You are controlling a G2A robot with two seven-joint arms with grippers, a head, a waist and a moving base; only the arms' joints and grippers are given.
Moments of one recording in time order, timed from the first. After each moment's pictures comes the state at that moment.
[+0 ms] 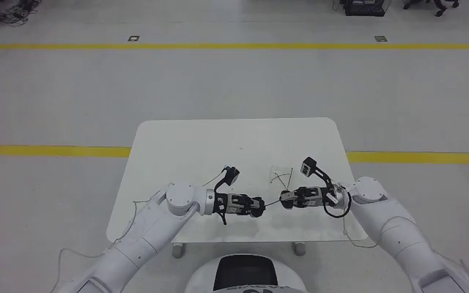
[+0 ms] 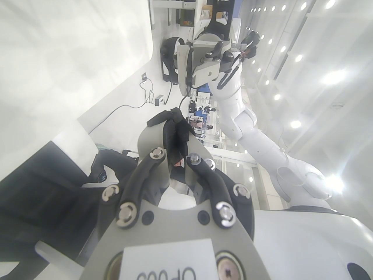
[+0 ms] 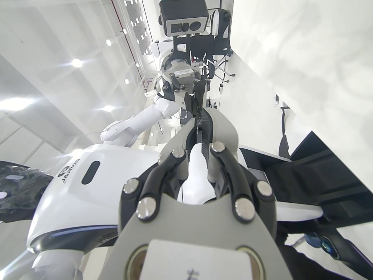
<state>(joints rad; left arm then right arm) 1.21 -1.19 -0.83 -1.33 -0.34 -0.08 -1.00 -1.18 -1.00 0.95 -1.02 0.66 -0.34 1.39</state>
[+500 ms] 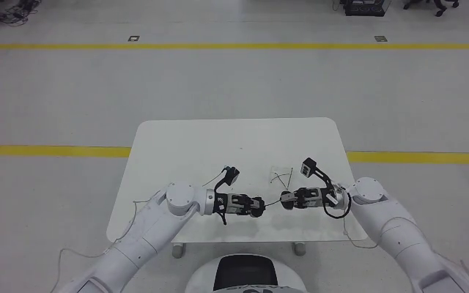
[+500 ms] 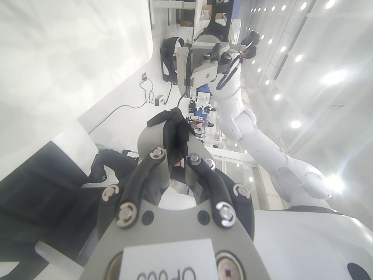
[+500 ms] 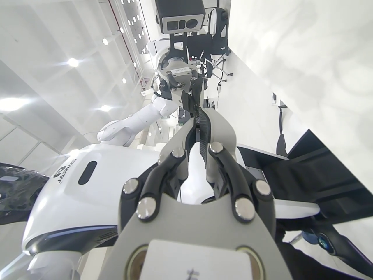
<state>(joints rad) 1.21 -1.19 -0.83 -1.33 -0.34 -0.08 -1.00 -1.18 -1.00 0.95 -1.02 0.65 -0.34 1.39</state>
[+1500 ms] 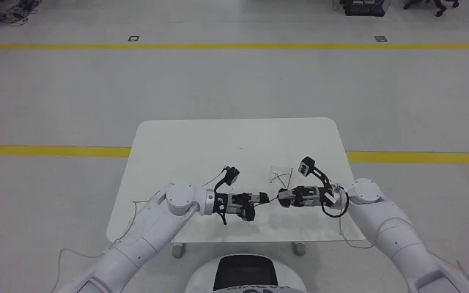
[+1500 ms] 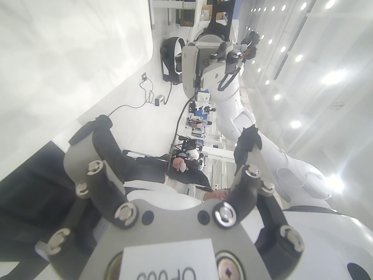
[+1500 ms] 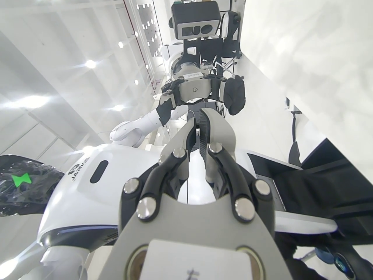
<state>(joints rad) 1.21 -1.19 -0.83 -1.33 -0.34 -0.08 -1.00 -1.19 -1.02 0.96 -1.02 0.70 -0.34 1.39</state>
